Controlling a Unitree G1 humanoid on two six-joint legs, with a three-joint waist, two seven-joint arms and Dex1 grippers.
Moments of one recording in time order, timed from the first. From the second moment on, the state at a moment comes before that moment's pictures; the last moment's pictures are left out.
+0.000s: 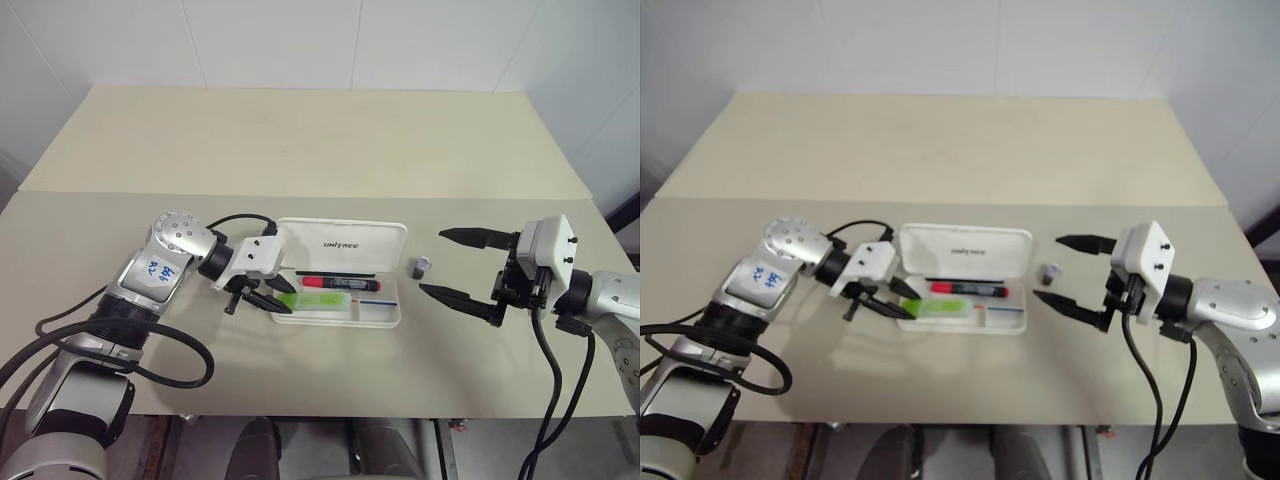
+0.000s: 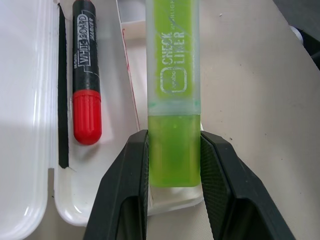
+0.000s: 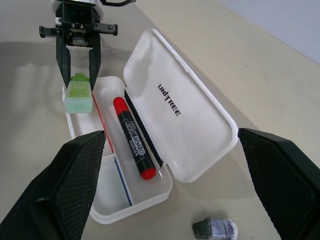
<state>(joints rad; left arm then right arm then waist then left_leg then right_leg) -0.75 0.70 -0.34 0.17 -0.12 0.21 -1.47 -0.14 -0.84 -0.27 -0.47 0.58 0.39 0.98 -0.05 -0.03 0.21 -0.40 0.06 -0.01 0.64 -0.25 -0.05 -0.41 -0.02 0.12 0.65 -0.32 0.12</state>
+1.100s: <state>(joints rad) -0.76 0.65 -0.17 0.12 -0.29 0.23 -1.48 -0.28 -0.83 -0.20 -0.50 0.56 0.86 0.61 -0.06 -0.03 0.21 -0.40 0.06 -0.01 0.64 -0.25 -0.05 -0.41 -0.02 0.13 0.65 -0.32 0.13</state>
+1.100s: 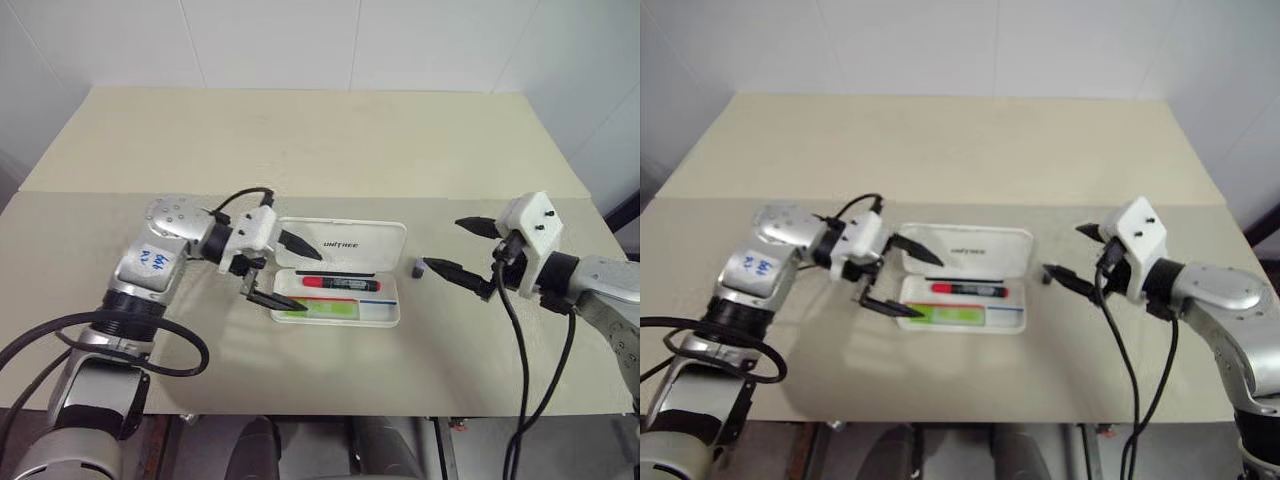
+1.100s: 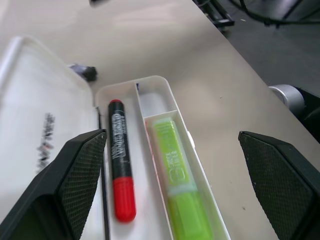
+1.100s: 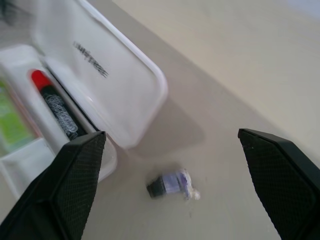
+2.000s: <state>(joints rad) -0.69 0.76 -0.04 -0.03 -0.39 0.31 -1.38 -0.43 -0.46 -0.09 -0.42 0.43 1.32 0.16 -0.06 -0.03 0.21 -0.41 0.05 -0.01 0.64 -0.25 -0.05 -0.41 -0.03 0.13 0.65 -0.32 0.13</state>
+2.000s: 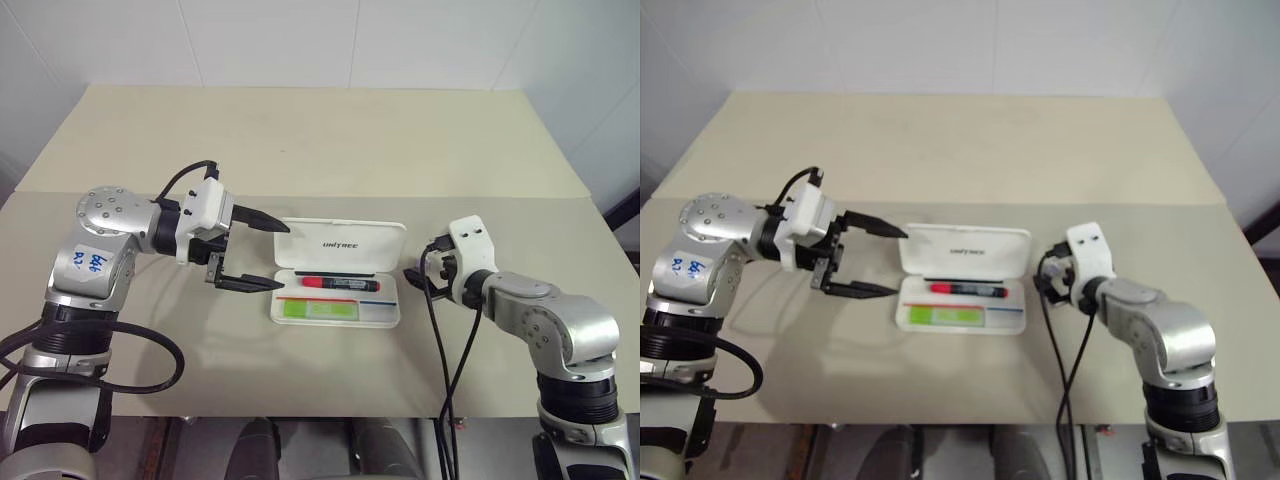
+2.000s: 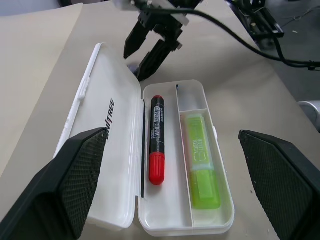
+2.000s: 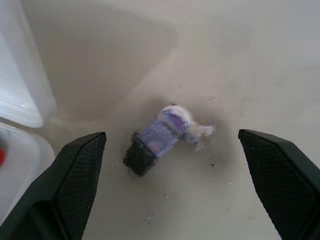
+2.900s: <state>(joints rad) -0.66 0.76 -0.04 -0.02 -0.39 0.26 -1.36 -0.37 -0.86 -0.08 -0.33 0.37 1.22 0.42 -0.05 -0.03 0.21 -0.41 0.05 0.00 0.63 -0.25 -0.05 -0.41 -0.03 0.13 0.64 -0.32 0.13</state>
